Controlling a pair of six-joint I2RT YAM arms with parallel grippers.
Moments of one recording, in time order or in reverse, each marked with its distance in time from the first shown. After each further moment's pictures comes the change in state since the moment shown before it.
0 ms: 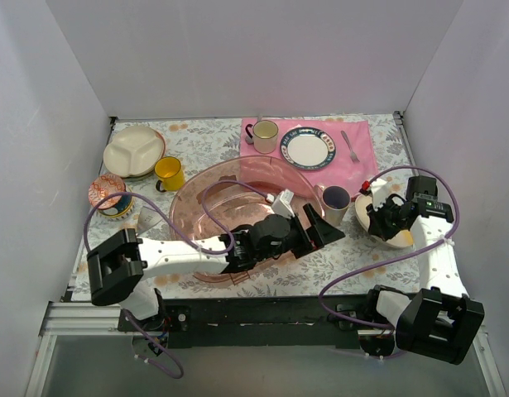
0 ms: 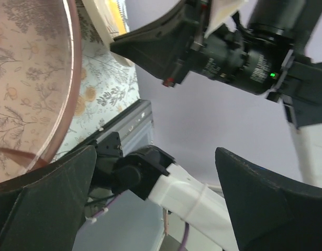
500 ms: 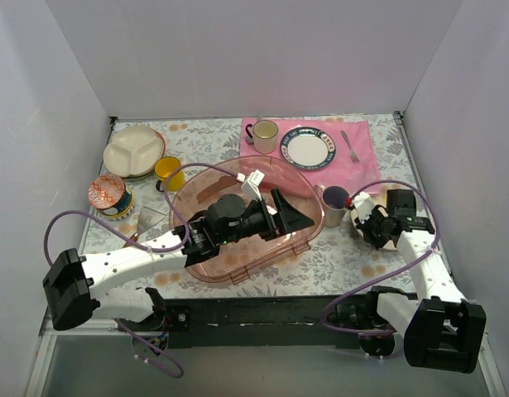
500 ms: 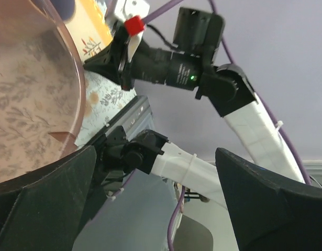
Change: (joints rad) left arm 0.204 -0.308 -0.084 -0.143 0.243 0.188; right arm 0.180 -0.065 -0.222 0.227 0.220 0.020
